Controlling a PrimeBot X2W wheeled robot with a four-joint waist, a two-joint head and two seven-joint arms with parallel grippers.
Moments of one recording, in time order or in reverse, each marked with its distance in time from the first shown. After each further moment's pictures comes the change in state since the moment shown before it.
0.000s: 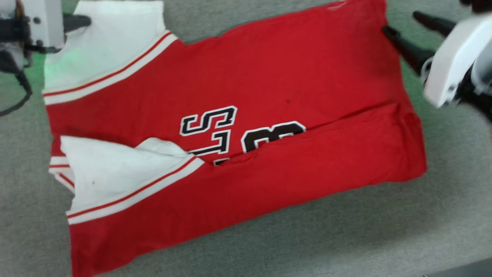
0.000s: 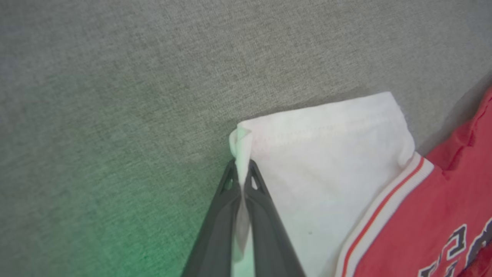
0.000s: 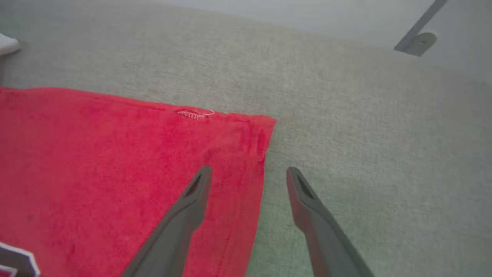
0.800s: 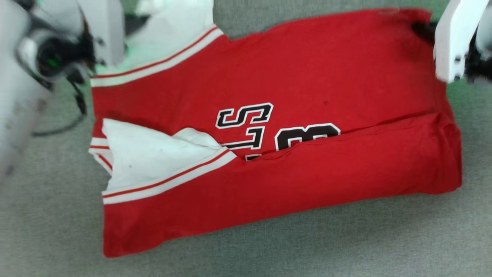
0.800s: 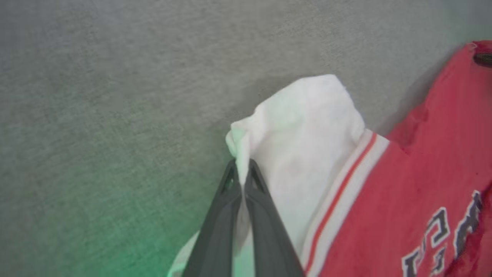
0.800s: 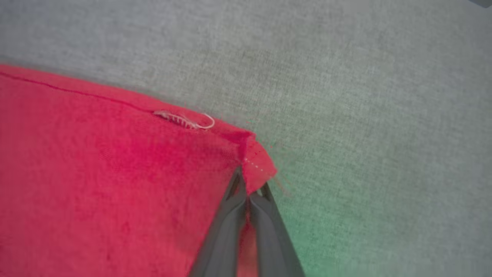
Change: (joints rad) left arm 0.043 -0.060 -0.058 -0.116 -0.044 -0.004 -0.211; right arm -0.289 -0.063 0.259 0.339 0.123 0.000 0.163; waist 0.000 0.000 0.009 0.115
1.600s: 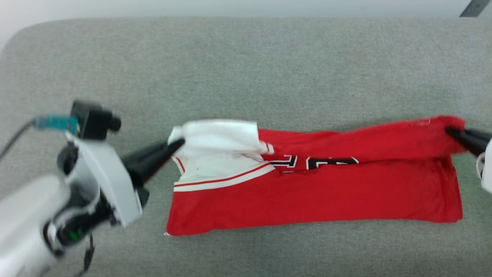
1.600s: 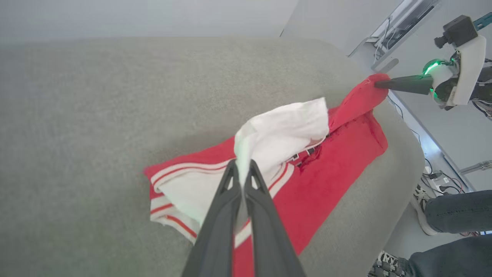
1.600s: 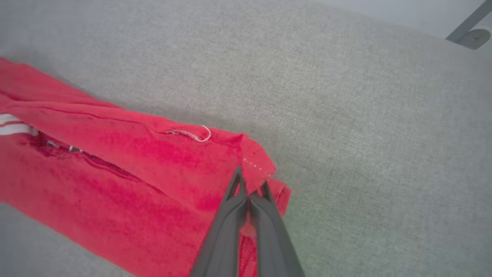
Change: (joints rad) left arm 0.563 0.293 -0.043 -0.610 -0.102 0.016 -0.565; right arm 0.526 -0.345 -0.039 -0.346 0.220 0.000 -0.222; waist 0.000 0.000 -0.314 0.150
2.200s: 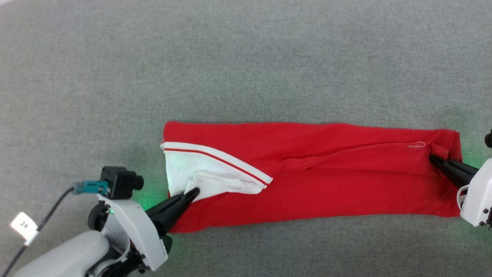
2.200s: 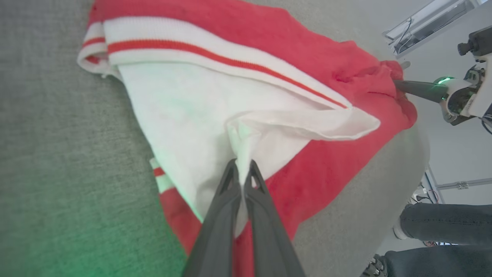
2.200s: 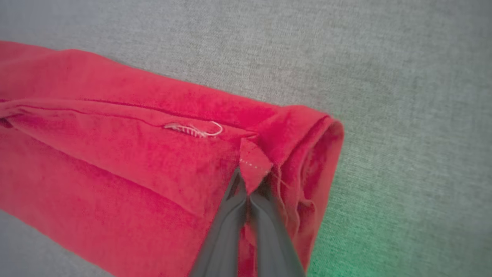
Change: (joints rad) left arm 0.221 -0.086 -0.071 0.054 0.015 0.045 -0.196; right arm 0.248 0.116 -0.169 -0.033 -0.069 0.000 -0.097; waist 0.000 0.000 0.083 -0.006
